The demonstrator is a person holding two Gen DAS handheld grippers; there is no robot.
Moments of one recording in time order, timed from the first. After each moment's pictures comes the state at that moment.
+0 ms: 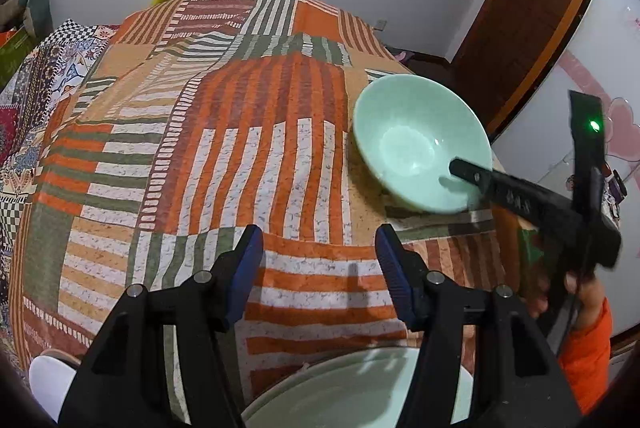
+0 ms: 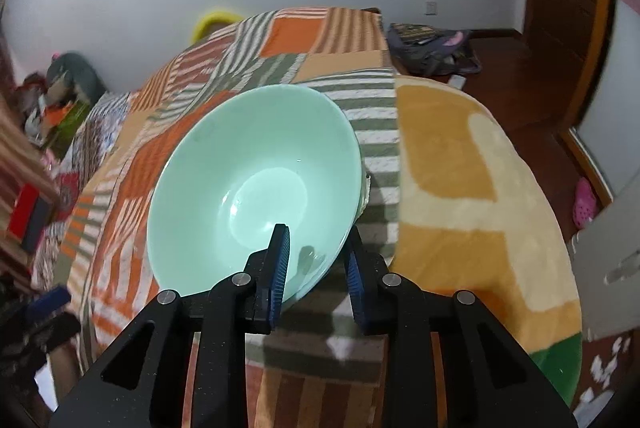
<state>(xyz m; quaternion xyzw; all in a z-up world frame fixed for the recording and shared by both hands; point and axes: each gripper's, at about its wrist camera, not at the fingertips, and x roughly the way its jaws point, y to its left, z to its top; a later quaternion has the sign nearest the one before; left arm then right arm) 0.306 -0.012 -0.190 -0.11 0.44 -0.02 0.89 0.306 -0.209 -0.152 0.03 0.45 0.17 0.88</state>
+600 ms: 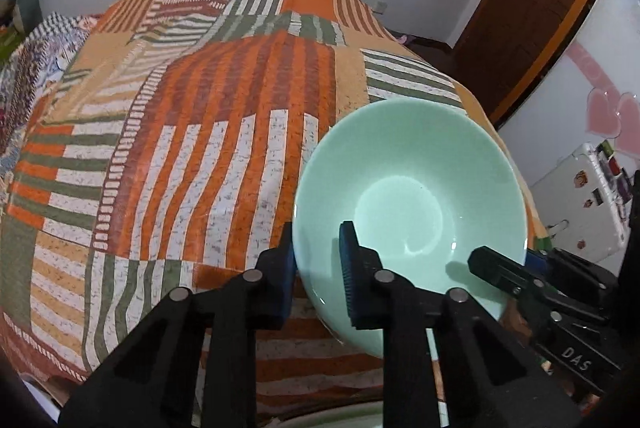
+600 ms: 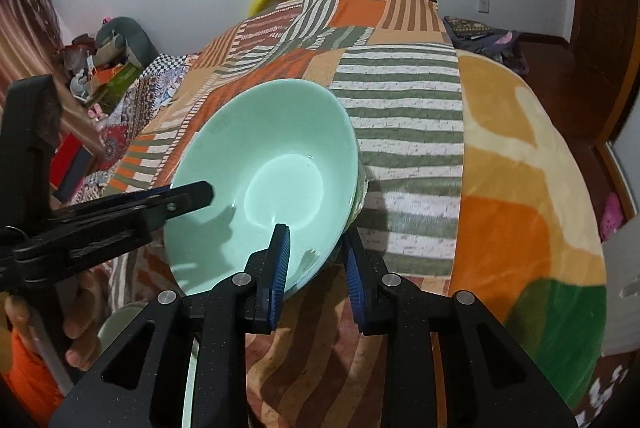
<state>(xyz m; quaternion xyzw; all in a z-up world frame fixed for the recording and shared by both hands) 0.346 -0.028 -0.217 -0.10 0.47 -0.03 0.88 0.261 -0.194 -0.155 0.03 0.47 0.24 0.85</state>
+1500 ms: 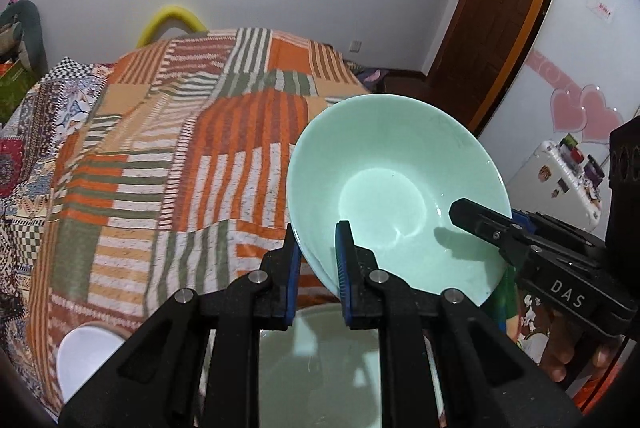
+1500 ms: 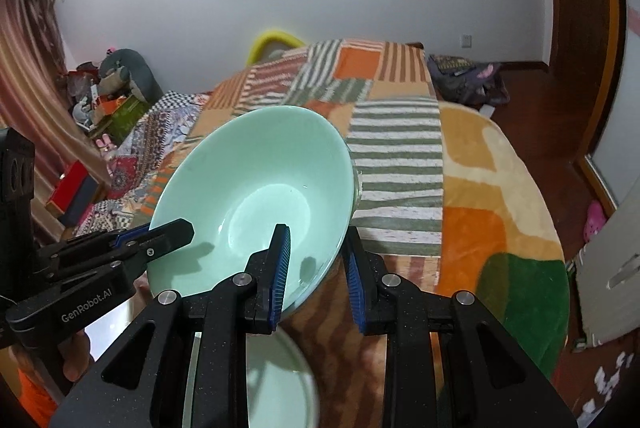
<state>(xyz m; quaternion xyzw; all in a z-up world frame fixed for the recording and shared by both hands) 0.235 -0.026 -0.122 -0.09 0.40 -0.05 0.91 0.206 -0.180 -0.085 0.04 0.40 0.23 0.89</state>
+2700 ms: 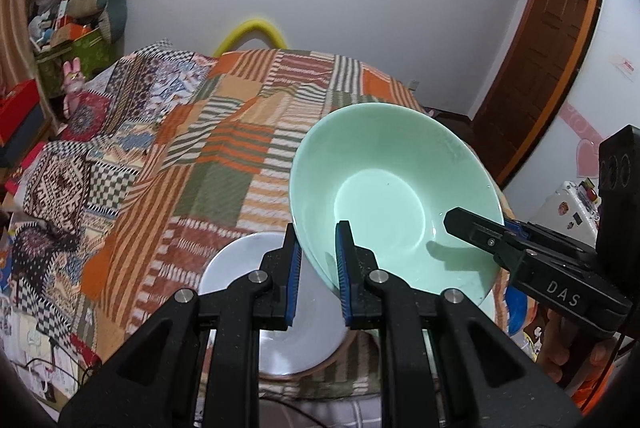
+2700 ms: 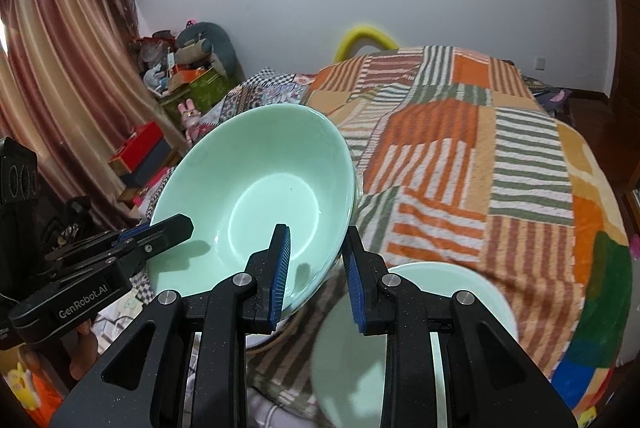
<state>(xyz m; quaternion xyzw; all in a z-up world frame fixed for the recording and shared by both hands) 0.073 0.104 -0.098 -0.14 0.36 0.05 0.92 0.129 -0.059 -0.083 0.02 0.39 0.34 0.86</state>
